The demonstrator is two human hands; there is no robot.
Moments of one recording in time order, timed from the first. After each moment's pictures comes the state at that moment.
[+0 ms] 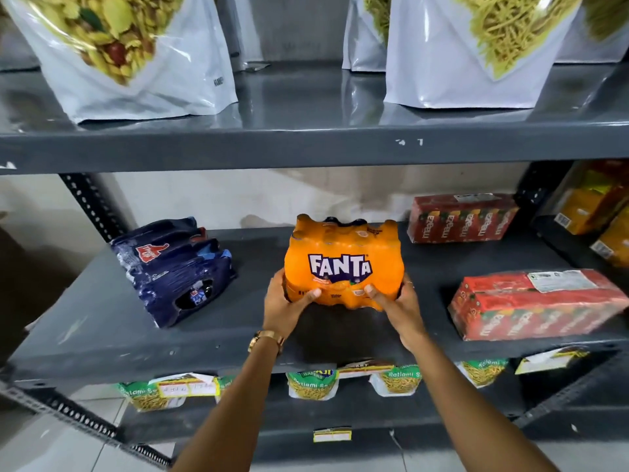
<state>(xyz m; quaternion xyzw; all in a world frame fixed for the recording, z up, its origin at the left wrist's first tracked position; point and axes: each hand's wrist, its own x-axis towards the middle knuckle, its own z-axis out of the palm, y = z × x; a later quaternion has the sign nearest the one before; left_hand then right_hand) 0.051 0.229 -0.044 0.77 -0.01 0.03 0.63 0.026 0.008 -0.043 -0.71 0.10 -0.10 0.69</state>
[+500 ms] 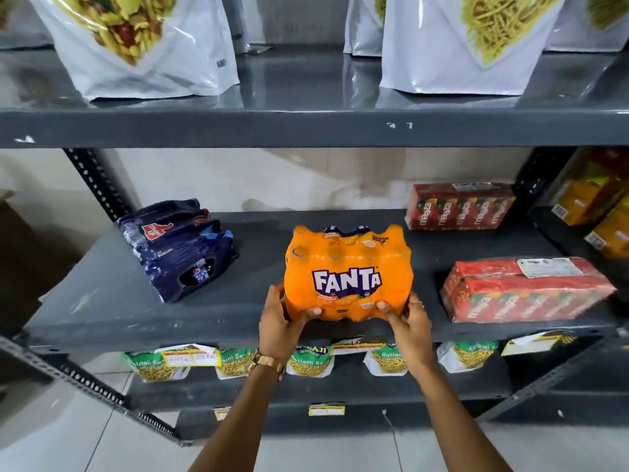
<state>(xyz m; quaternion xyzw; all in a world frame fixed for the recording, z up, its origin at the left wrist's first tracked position) -0.019 0.232 -0.064 0.79 -0.01 0.09 0.60 -0.045 0.004 -0.061 -0.78 0.11 -0.15 0.60</state>
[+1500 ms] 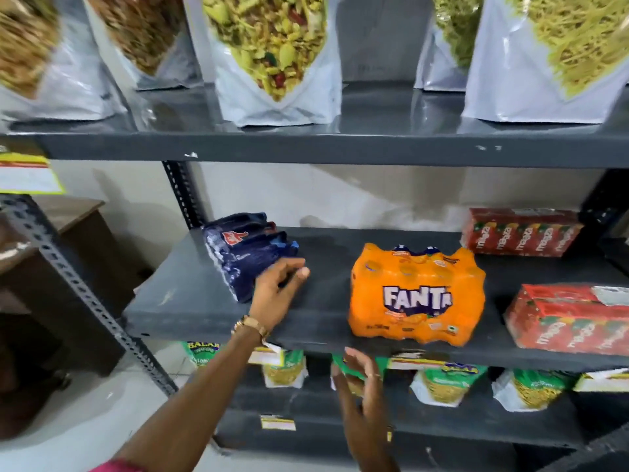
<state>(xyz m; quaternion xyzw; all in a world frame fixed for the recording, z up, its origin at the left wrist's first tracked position) -0.002 0.348 0.012 0.79 -0.08 0.13 0.59 -0.145 0.191 -0.057 -0.72 0.06 -0.13 0.68</state>
